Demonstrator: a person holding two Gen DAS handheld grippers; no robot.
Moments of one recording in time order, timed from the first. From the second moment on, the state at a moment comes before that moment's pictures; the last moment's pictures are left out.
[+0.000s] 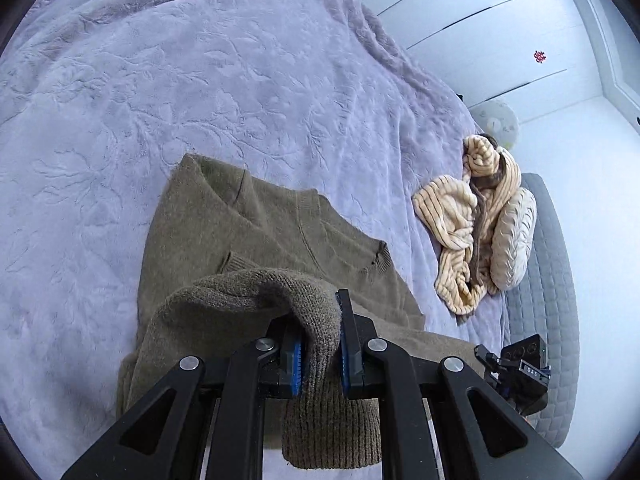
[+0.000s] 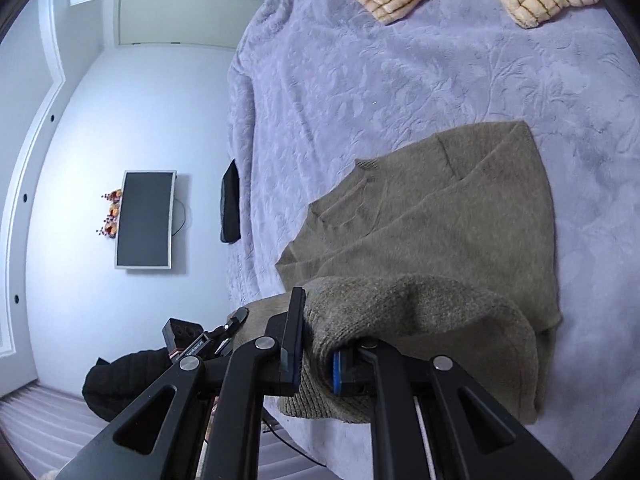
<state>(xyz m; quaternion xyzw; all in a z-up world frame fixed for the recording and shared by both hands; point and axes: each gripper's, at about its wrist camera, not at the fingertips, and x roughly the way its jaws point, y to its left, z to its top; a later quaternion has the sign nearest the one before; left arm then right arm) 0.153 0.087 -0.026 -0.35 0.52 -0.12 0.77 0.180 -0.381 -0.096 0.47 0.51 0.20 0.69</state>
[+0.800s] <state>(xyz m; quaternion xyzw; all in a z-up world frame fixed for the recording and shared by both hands) 0.162 0.085 -0.080 -0.29 0.61 -0.11 0.73 0.203 -0.399 -0.181 0.45 0.60 0.17 0.64</state>
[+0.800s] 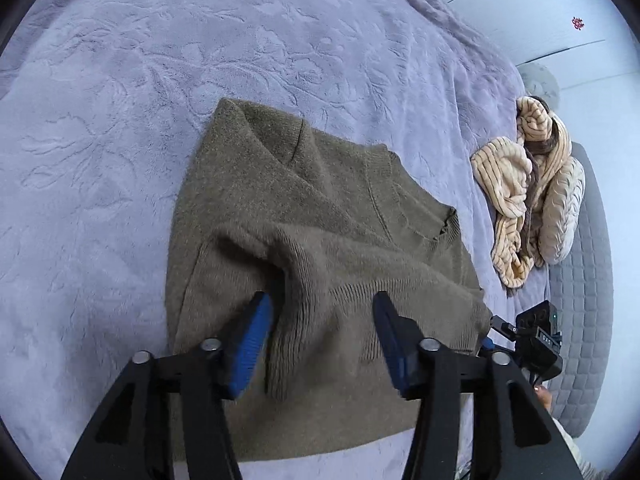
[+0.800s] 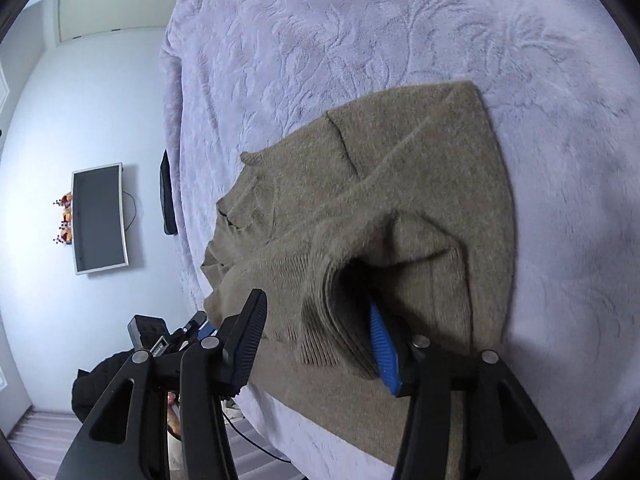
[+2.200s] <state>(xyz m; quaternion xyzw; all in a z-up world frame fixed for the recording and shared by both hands) 0.197 0.045 -0.105 -0.08 0.61 0.03 0.78 0.256 -0.351 -0.158 0.28 0.61 0.13 0.73</state>
